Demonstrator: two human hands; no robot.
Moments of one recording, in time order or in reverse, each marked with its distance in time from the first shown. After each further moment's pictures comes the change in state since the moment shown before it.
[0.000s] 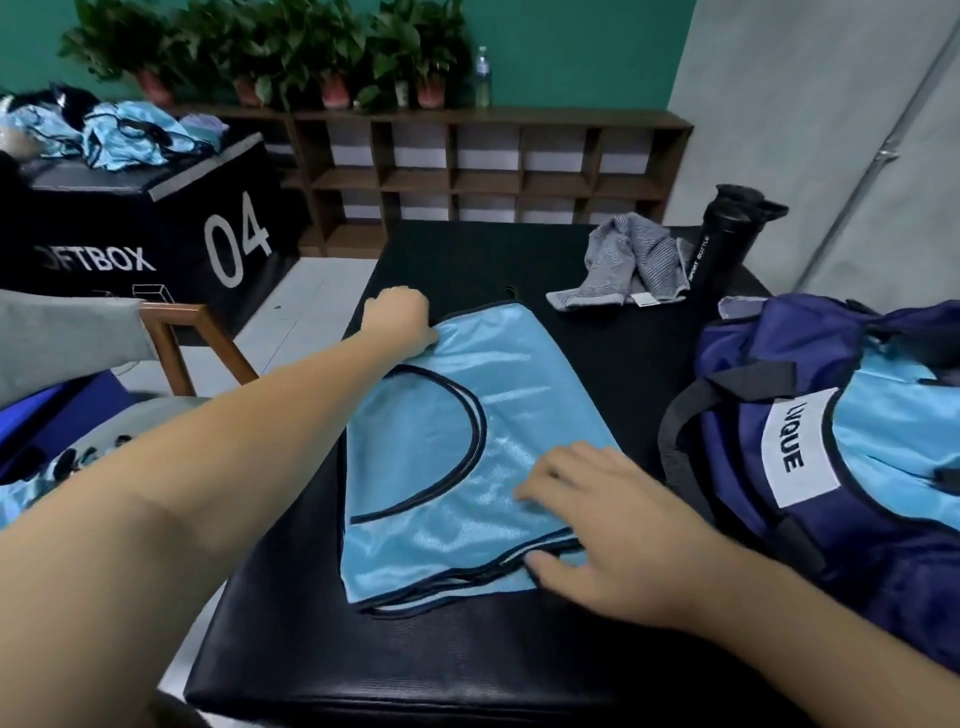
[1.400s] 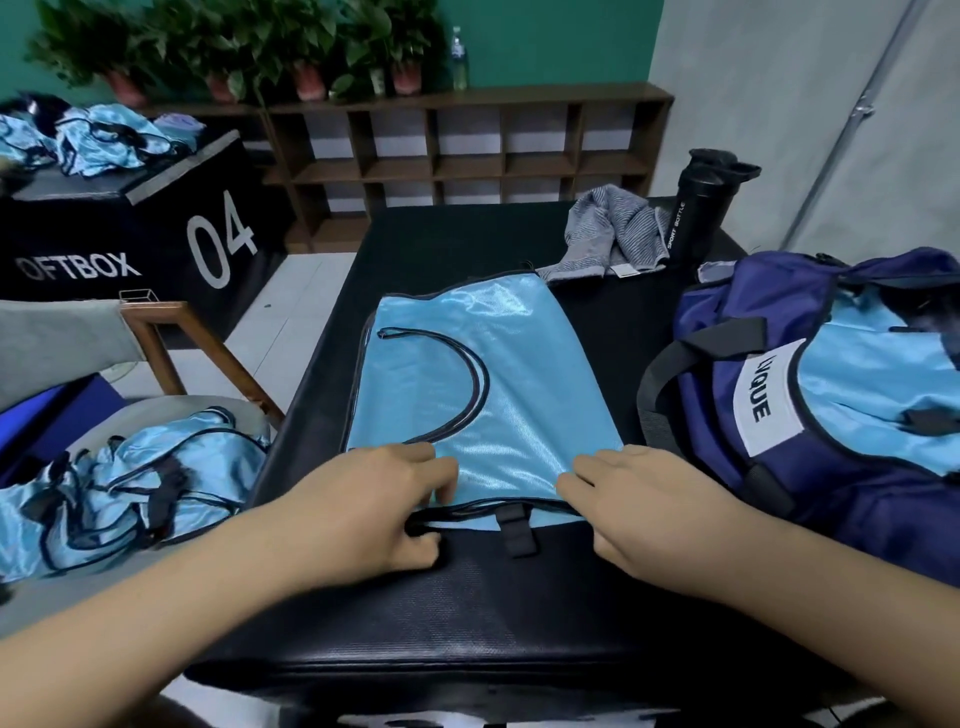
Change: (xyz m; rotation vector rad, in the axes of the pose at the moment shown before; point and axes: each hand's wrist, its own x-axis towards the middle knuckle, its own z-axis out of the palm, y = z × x) left_hand -0.273 0.020 -0.058 -0.033 -0.318 0.600; right_hand -0.033 0.030 0.015 -0.415 -0.089 -0.082
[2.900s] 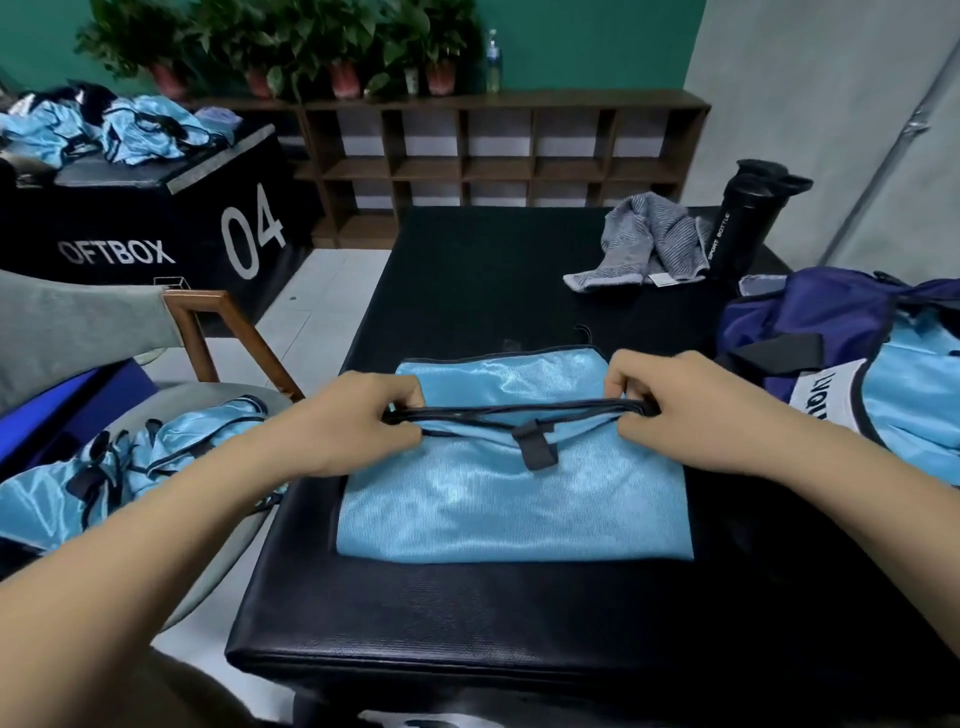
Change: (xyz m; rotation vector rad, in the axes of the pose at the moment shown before) left_hand 0.005 -0.074 -0.028 -0.406 0.185 -0.233; right_hand 0.050 0.056 -0.050 0.653 0.030 0.359
